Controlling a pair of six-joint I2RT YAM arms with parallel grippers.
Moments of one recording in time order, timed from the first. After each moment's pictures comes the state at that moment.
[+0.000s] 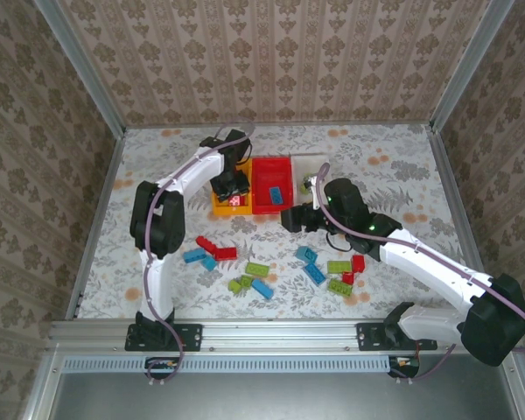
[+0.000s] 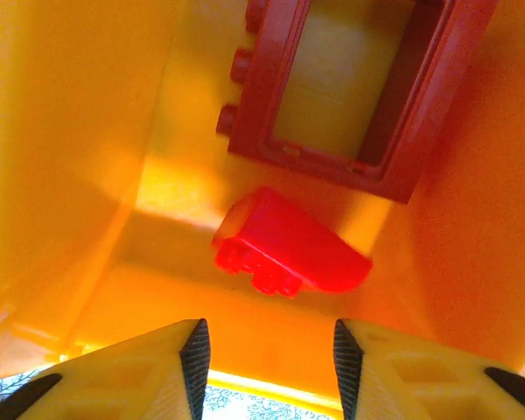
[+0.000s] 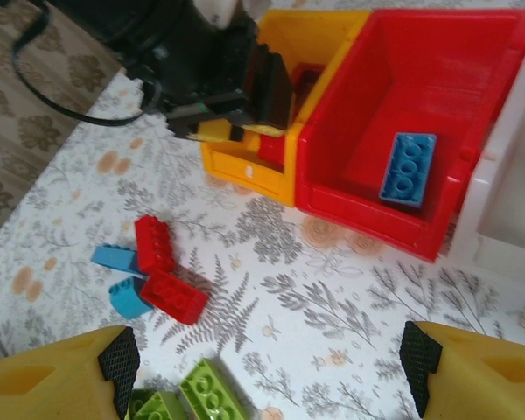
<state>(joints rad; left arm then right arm) -0.49 2.10 1.77 -1.08 -0.03 -0.77 0.62 1.19 0.86 -0.23 -0.14 0.39</state>
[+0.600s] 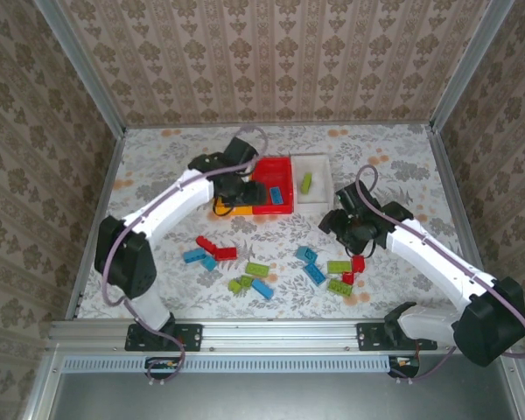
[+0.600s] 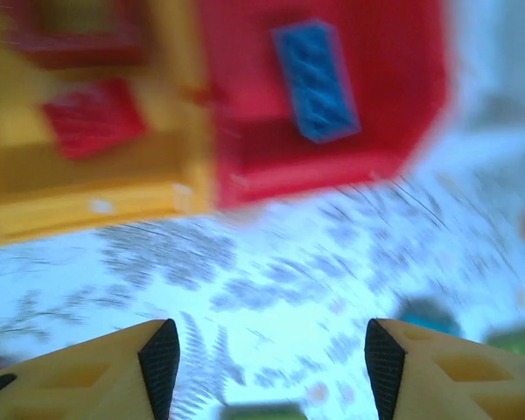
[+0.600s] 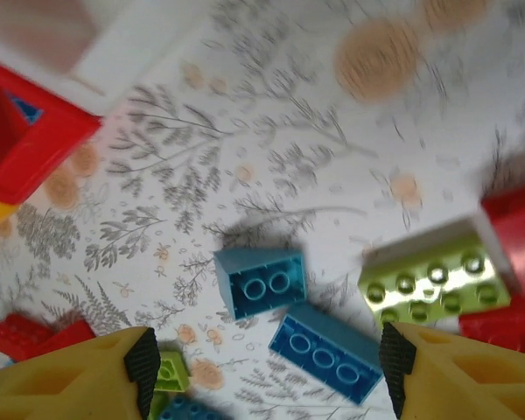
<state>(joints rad) -0.68 1.67 1.45 -0.89 0.12 -0.49 0.49 1.21 0.92 -0.85 -0.04 1.17</state>
